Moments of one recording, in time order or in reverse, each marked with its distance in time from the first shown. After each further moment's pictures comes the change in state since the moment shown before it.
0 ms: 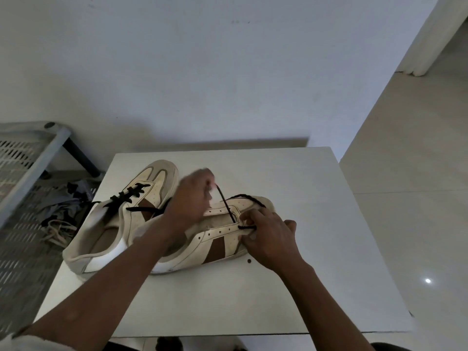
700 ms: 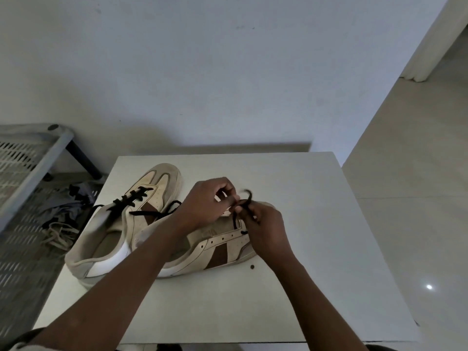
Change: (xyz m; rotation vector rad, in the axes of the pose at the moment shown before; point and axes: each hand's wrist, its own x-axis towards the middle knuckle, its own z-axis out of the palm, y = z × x) left_hand 0.002 0.032 -0.011 -0.222 -0.224 -0.113; right_hand 0.017 -0.025 -0.004 0.587 0.131 0.003
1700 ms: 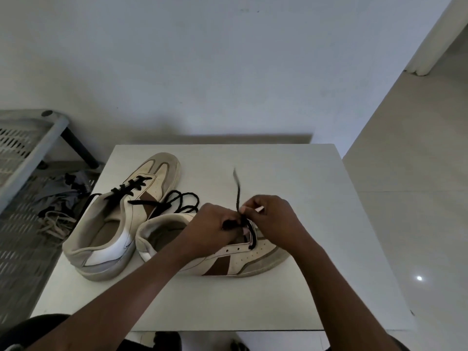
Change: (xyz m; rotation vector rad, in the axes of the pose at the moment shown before) left_hand -0.044 -0.004 0.029 -0.039 -0.142 0.049; right_hand 0.008 -0.003 -0.024 -0.281 -0.237 0.131
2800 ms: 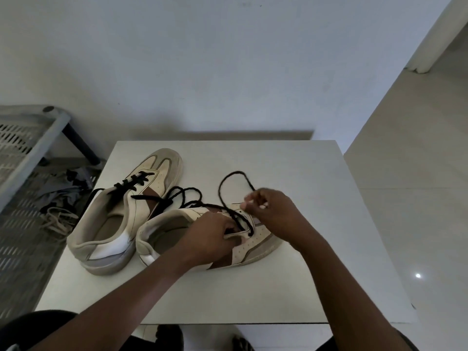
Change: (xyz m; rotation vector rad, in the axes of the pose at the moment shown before) left_hand -0.014 -0.004 0.008 0.223 -0.096 -0.117; right_hand -0.004 -0.004 -0.003 0.082 -0.057 0.053
